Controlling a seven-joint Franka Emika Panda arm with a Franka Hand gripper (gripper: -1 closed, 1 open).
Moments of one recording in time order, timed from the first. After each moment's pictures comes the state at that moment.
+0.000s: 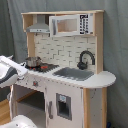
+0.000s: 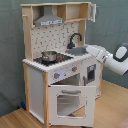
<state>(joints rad) -0.41 -1.32 1.07 -2.44 -1.80 2.92 0.89</state>
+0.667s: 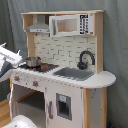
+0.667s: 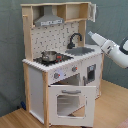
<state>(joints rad) -0.40 -1.41 0.95 -2.39 -1.73 2.90 0.76</state>
